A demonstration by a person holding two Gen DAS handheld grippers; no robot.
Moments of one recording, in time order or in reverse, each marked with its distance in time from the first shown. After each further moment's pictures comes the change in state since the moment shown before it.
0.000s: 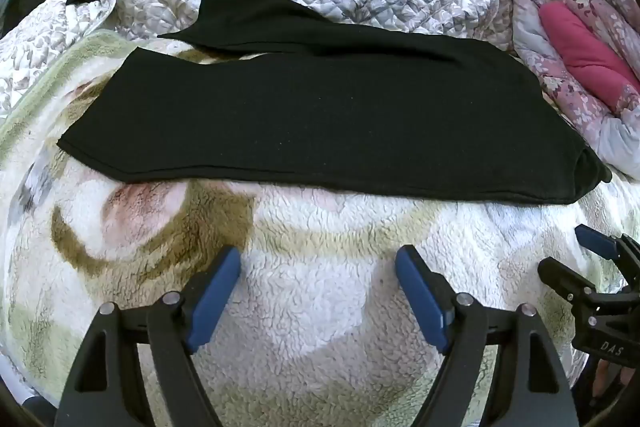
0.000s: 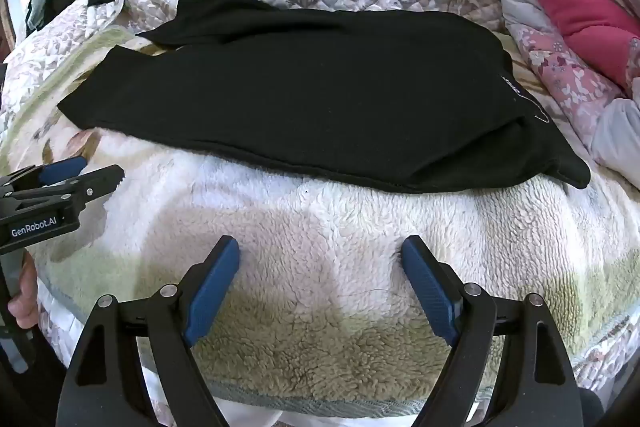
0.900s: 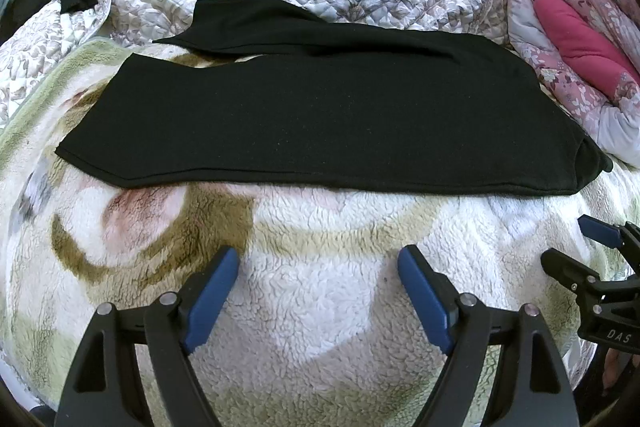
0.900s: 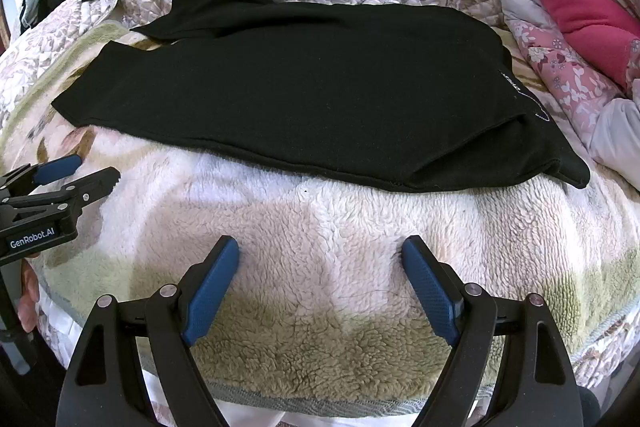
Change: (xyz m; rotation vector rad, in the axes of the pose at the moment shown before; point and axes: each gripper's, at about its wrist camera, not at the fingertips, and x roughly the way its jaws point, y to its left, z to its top) left arm 0.000 -0.005 -0.001 0.031 0.001 0.013; right arm 0.003 0.001 0.002 -0.001 0.027 -0.010
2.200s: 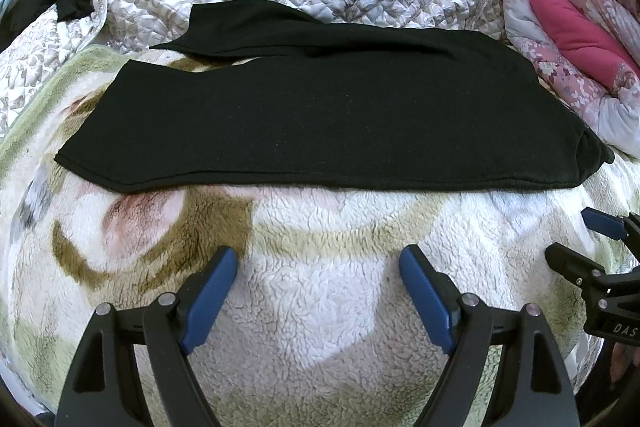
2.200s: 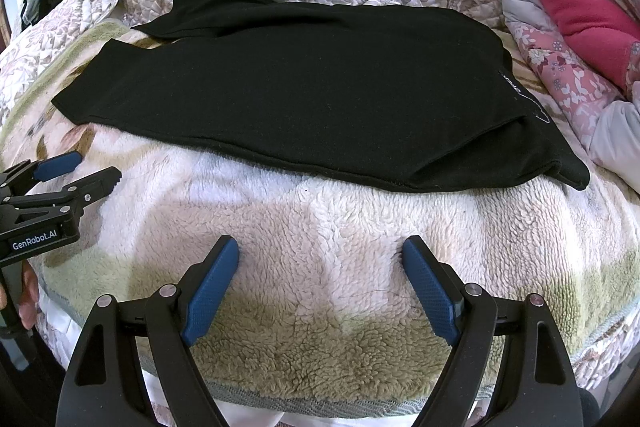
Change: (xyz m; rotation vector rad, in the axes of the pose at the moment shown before) left arm -0.001 -0.005 0.002 0.017 -0.005 0.008; right arm 0.000 0.000 0.000 -0.002 0.001 -0.006
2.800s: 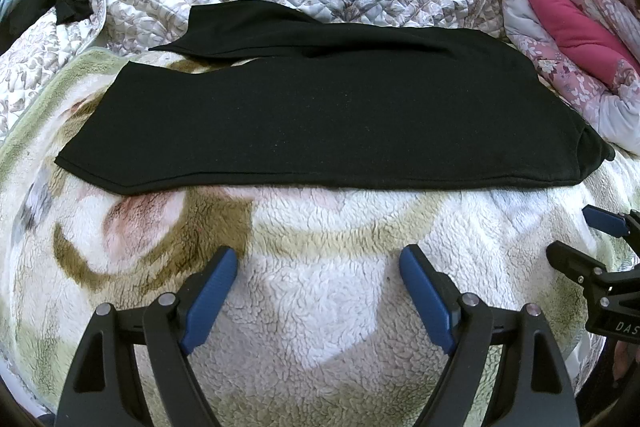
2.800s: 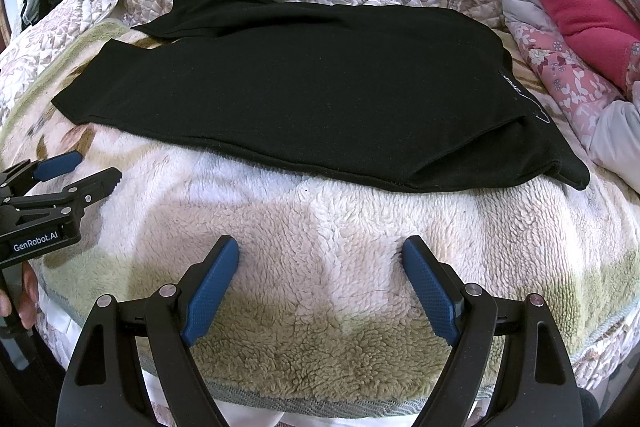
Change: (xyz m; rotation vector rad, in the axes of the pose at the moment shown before) left arm 0.000 -0.001 0.000 0.010 -0.003 0.006; right arm 0.000 0.001 0.001 0.000 0.002 0.000
